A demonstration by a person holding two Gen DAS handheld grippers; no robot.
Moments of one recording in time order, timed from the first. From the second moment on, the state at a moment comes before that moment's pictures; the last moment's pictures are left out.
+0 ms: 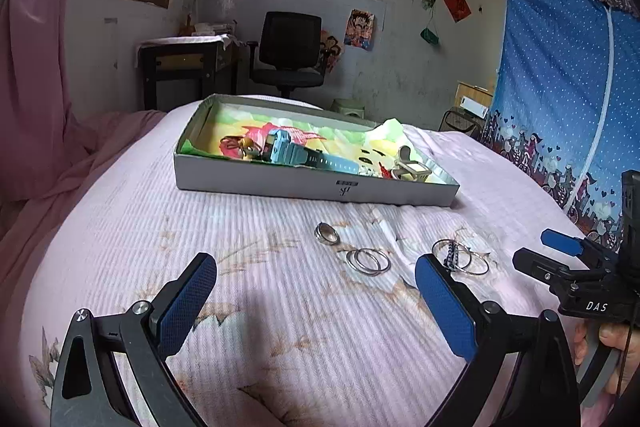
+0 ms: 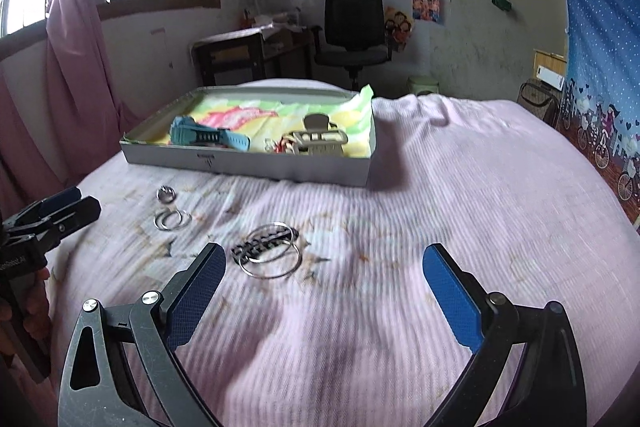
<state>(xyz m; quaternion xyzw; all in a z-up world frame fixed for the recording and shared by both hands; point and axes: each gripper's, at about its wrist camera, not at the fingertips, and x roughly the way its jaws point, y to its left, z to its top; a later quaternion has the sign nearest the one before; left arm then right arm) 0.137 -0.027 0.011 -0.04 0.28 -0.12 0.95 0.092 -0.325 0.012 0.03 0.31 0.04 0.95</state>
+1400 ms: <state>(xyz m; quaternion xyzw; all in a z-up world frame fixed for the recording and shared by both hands) 0.180 -0.074 0.009 -0.02 0.34 -0.21 0.92 0.144 -0.301 -0.026 0.02 0.41 0.11 0.90</state>
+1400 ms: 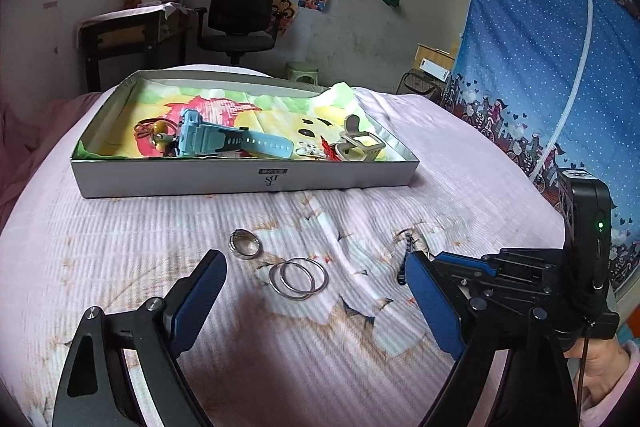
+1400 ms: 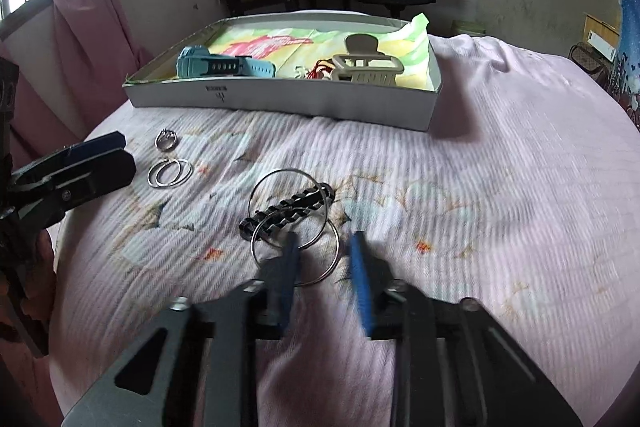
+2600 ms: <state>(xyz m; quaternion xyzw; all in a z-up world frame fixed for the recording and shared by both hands) 0.191 -0.115 0.008 -0.02 0.38 -0.26 0.89 0.107 -0.334 0.023 0.04 0.32 0.08 0.94</state>
